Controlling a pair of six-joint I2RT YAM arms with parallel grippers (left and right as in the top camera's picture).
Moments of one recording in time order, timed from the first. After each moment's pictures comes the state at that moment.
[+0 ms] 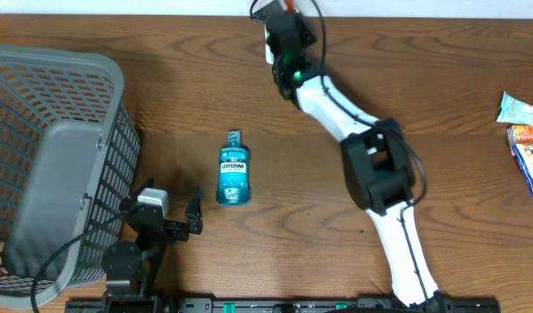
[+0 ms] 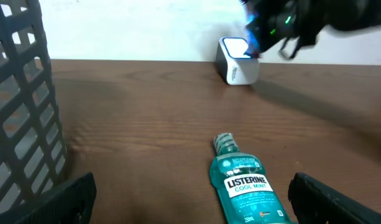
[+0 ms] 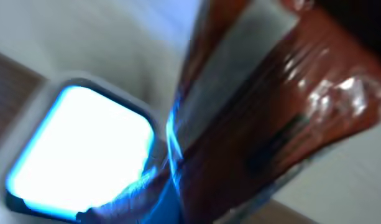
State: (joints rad) left arm -0.01 0.02 0.07 -0.24 0.23 -0.07; right arm 0.47 2.48 2.03 0.07 0.61 -0.48
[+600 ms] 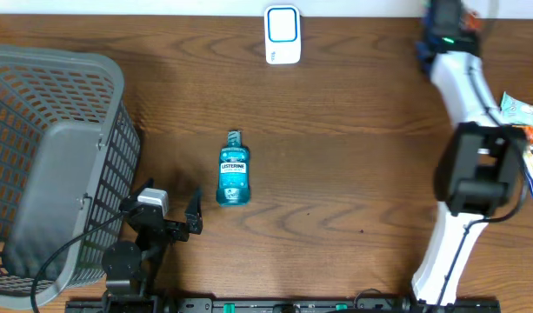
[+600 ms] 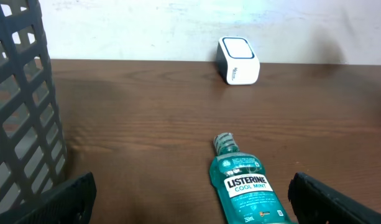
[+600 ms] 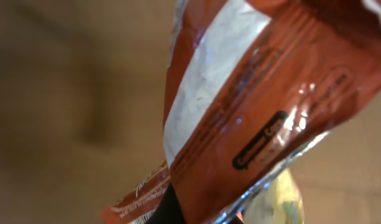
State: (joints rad) left arm -0.01 0.02 0.07 -0.24 0.23 -0.07; right arm -0.11 2.27 1.89 -0.50 0.77 -0.29
